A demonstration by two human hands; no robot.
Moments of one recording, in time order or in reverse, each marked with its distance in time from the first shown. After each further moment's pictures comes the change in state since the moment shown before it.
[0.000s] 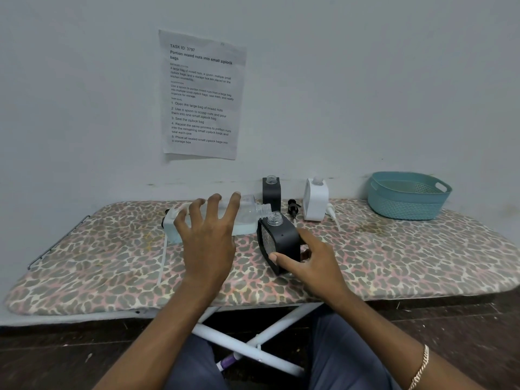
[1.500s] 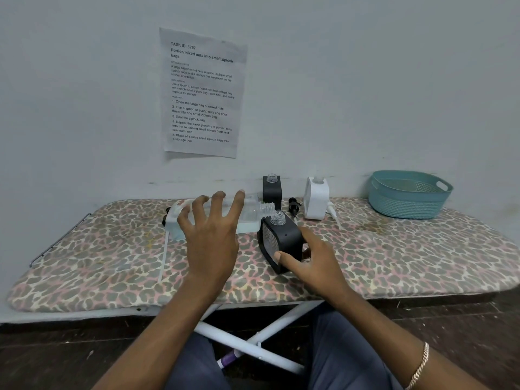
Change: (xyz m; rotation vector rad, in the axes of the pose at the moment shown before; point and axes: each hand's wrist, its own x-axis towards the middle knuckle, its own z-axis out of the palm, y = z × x) left_hand 0.000 0.004 0.001 0.021 0.002 0.002; right_hand 0.003 0.011 0.001 -0.068 -0.033 0.037
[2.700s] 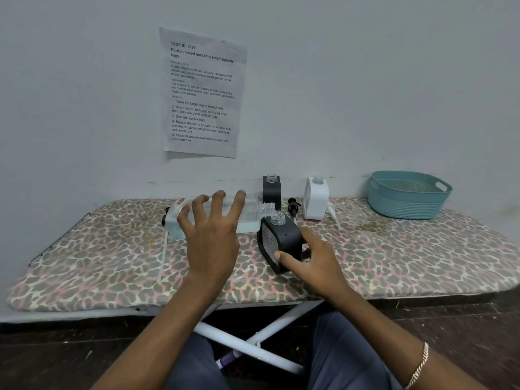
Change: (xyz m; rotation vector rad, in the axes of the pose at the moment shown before) left_hand 0.000 0.001 -0.001 0.001 0.004 0.003; right_hand 0.000 0.000 -0.001 0.027 0.014 -0.025
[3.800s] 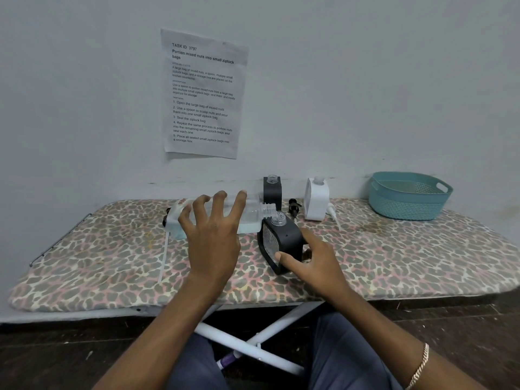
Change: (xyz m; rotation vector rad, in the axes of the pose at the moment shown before) left_hand 0.000 0.000 0.000 0.007 0.008 -0.004; right_hand 0.000 0.002 0.000 0.044 -0.012 -0.010
